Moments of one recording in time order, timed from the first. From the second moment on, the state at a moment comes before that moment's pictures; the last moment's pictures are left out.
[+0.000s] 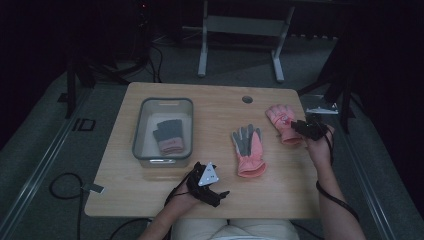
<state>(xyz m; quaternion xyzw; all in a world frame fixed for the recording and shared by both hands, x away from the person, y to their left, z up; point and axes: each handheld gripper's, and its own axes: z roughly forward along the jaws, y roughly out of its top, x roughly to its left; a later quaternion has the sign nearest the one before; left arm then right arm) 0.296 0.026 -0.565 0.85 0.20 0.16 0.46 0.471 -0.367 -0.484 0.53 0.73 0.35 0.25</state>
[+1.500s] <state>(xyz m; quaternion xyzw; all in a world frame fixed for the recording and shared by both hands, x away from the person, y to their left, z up) 0.297 0.026 -0.566 0.85 0.20 0.15 0.46 0.534 -0.348 -0.516 0.54 0.76 0.26 0.25</state>
